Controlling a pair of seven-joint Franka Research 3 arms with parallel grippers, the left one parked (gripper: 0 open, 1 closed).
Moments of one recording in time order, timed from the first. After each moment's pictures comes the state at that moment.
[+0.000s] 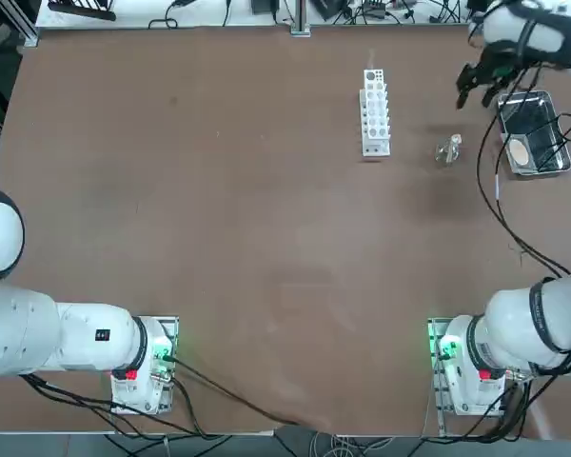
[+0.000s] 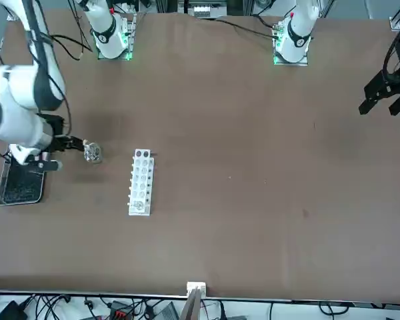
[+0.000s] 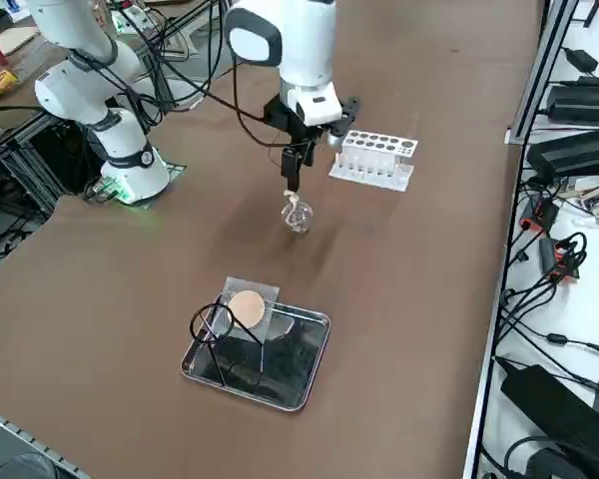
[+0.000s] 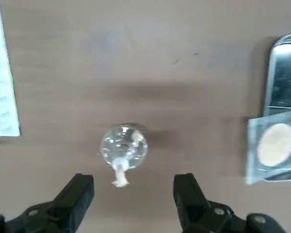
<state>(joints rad) -0.26 0.20 0.19 -1.92 -0.08 1.98 -0.05</state>
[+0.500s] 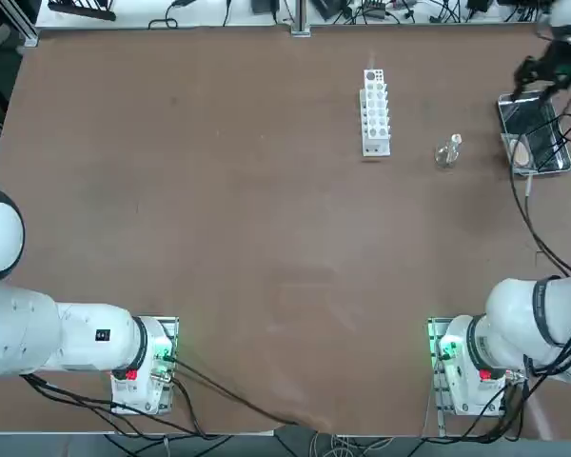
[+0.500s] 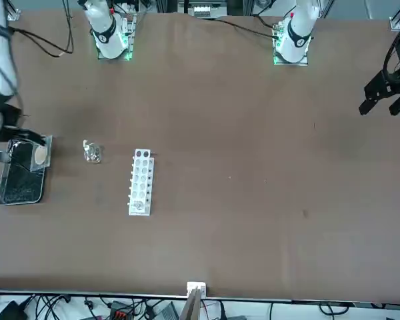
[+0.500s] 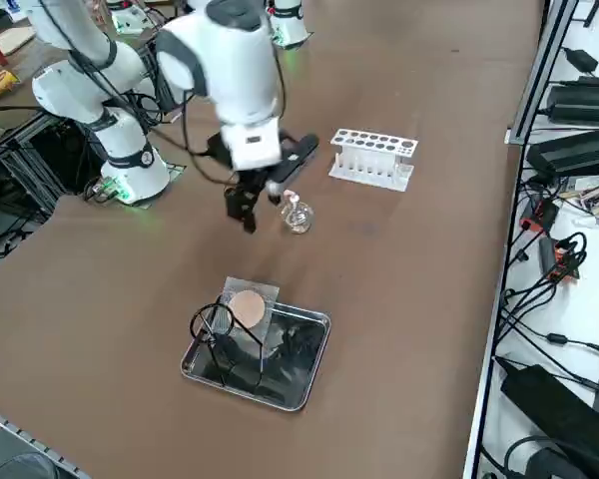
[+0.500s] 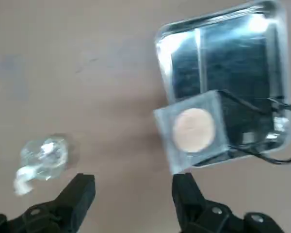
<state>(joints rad) -0.53 0.20 0.17 -1.92 -0.07 2.06 -0.11</state>
